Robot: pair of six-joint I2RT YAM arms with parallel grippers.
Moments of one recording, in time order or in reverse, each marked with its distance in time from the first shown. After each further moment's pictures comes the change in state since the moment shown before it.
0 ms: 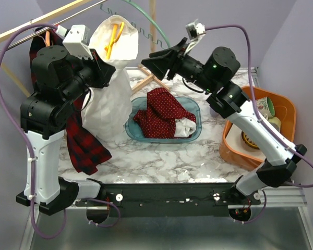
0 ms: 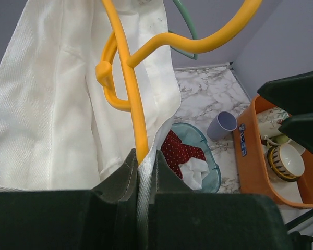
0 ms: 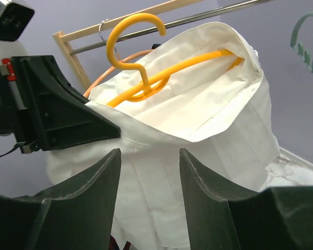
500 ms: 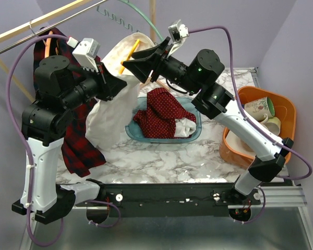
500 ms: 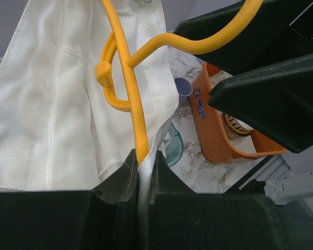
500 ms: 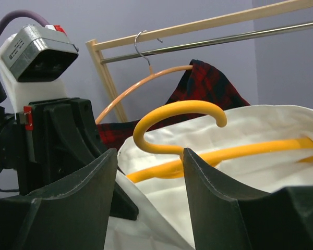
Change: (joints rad) left arm 0.000 -0.098 -0.143 0.005 0.240 -0.031; right arm 0.108 0.132 0.125 0.064 0.013 -0.029
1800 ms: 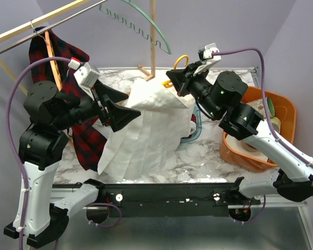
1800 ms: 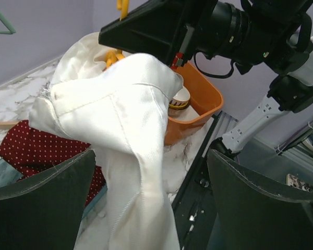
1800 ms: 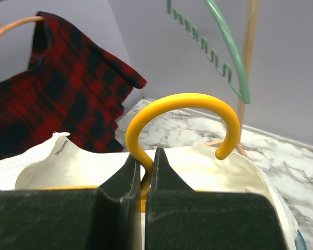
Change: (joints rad) left arm -0.001 -0.235 -0.317 0.283 0.415 0.025; right arm 0.047 -0.335 -0.343 -0.200 0.551 -0.159
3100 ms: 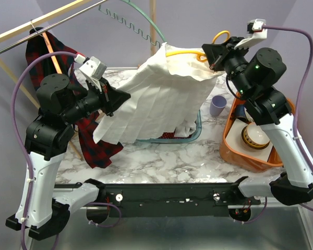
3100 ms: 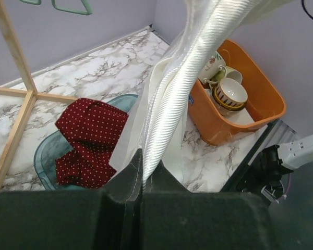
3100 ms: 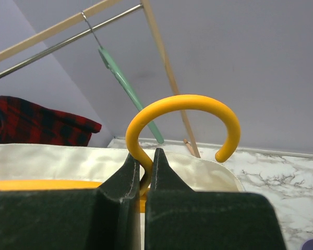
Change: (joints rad) left arm -0.006 0.044 -0.002 -0.080 -0.239 0.110; right arm -0.374 0.012 0.182 -0.143 -0.111 0.127
